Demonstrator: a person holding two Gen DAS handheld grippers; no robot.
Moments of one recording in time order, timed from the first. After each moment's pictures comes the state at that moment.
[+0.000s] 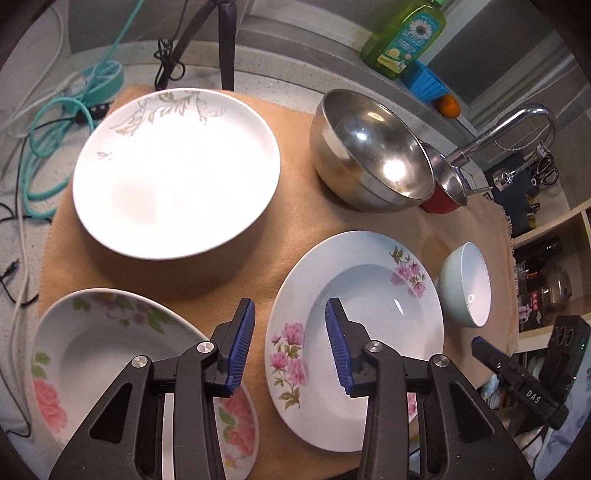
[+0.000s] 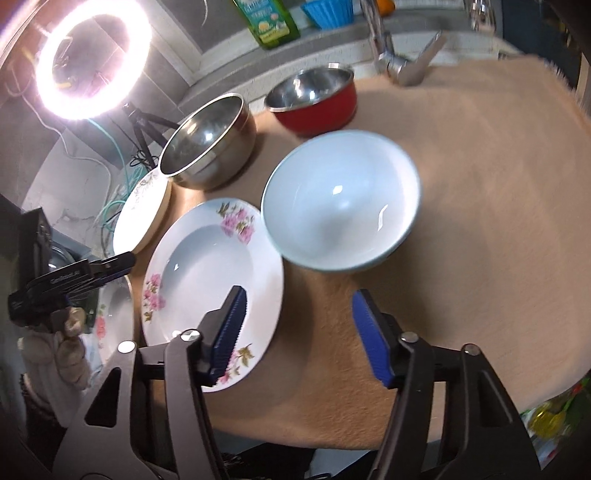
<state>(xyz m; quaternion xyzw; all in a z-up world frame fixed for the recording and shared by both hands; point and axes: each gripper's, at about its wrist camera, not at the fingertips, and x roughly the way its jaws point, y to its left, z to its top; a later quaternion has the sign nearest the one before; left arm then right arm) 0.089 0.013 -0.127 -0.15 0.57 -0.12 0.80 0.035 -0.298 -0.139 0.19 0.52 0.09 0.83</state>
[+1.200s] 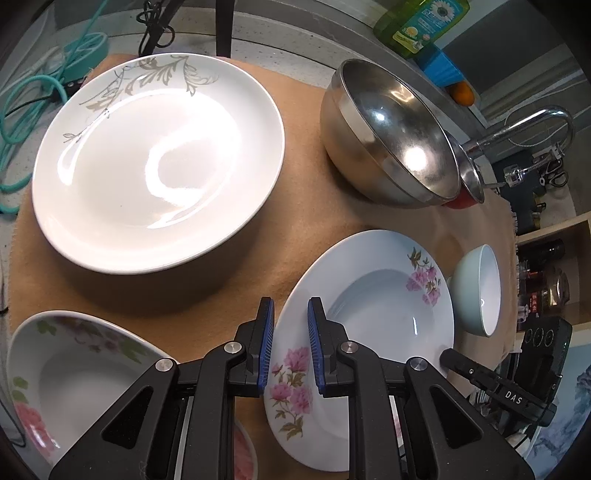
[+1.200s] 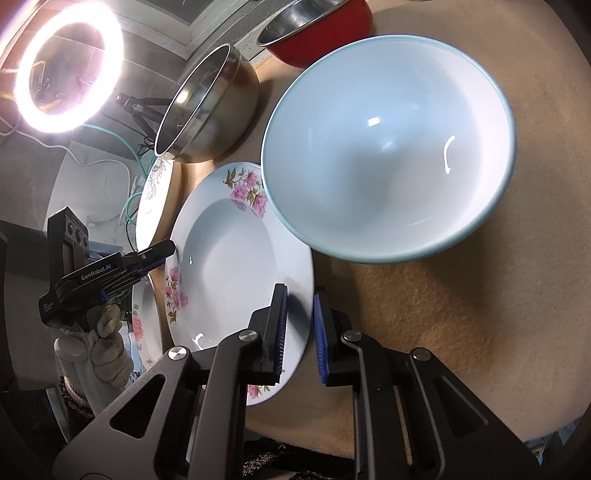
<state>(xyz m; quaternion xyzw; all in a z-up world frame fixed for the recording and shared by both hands) 0.113 0.006 -0.154 -0.15 0.61 -0.12 0.77 0.054 -0.291 -0.185 0.28 0.57 0.14 0.76</state>
